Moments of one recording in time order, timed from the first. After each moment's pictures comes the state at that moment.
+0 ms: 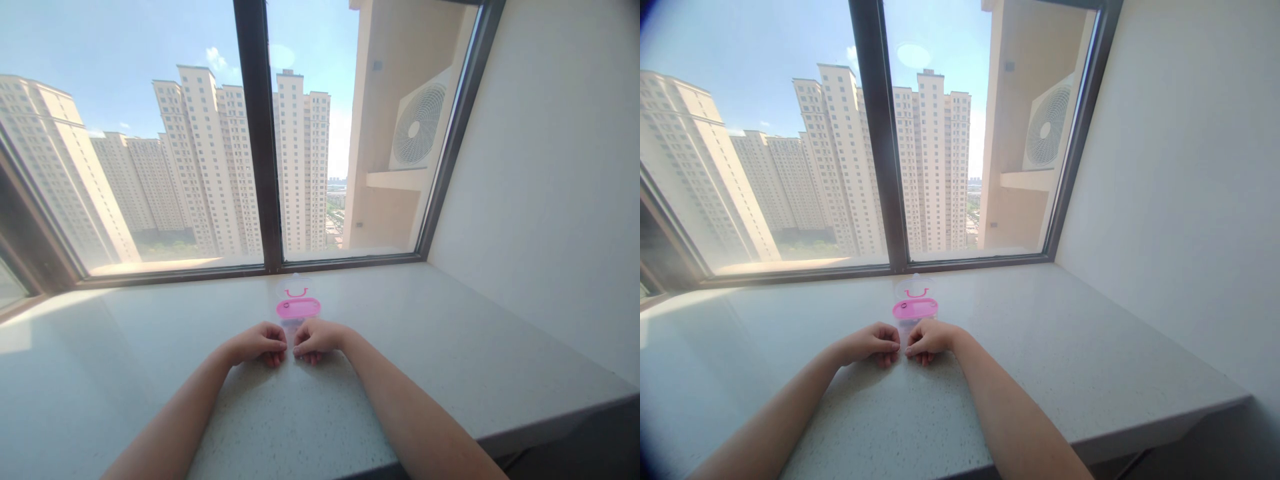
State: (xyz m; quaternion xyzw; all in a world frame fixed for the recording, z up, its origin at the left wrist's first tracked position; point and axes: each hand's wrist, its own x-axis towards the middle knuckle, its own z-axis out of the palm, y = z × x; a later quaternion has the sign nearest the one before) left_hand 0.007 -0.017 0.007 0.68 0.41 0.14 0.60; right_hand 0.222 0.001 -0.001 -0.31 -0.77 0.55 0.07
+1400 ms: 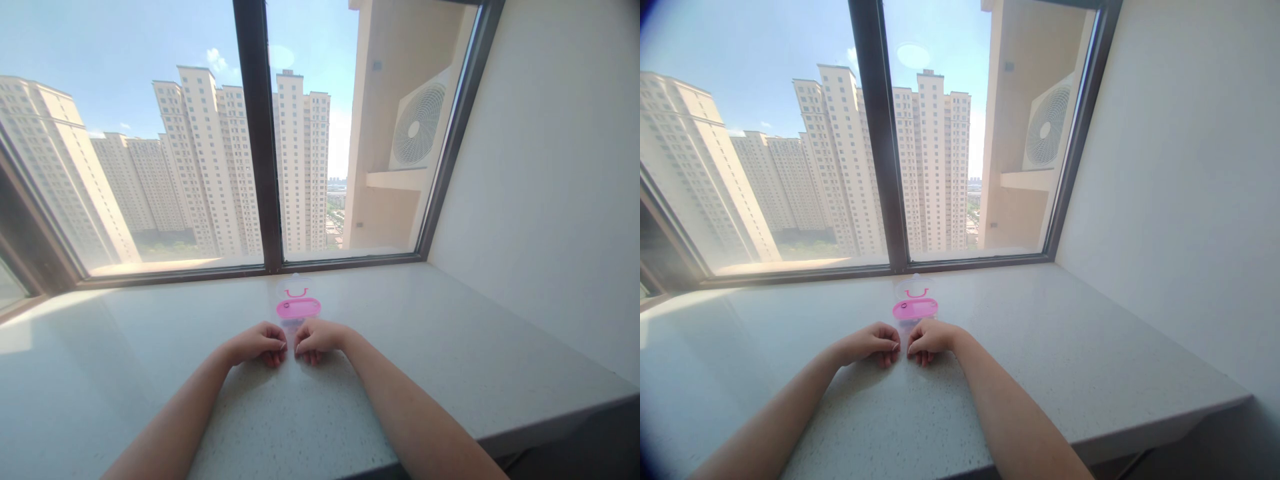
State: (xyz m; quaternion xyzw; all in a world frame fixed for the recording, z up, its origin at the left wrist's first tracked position) left_hand 0.008 -0.020 0.012 0.66 0.42 0.14 0.60; right_hand 0.220 -0.002 0.003 -0.34 -0.75 0.56 0.07
